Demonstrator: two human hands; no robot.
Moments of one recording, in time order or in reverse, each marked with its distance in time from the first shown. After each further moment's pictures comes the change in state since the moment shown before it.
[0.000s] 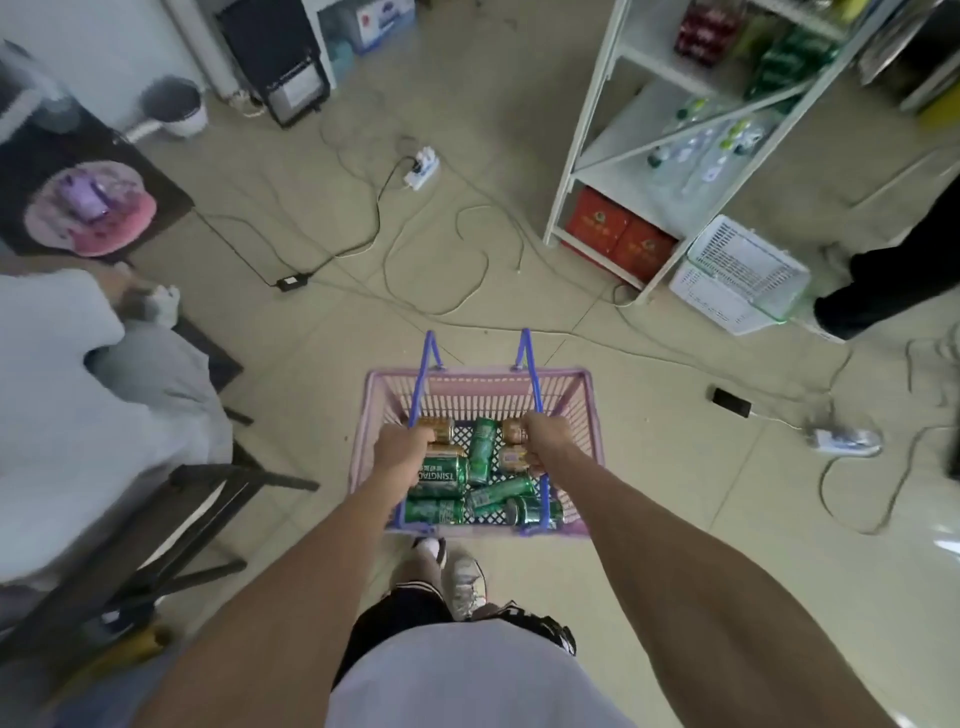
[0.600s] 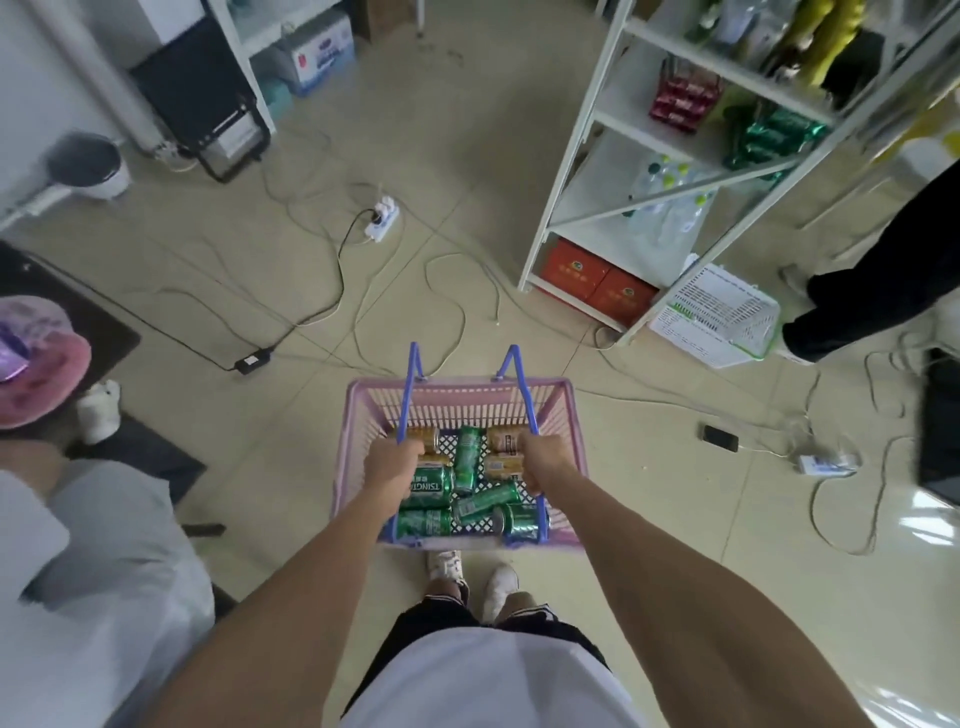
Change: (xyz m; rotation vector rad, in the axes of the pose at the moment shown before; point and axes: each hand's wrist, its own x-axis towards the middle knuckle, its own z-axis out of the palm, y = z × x) left_hand 0.172 0.176 -0.048 0.065 -0.088 0.071; right_hand 0.092 -0.190 0.049 0.047 0.078 -0.005
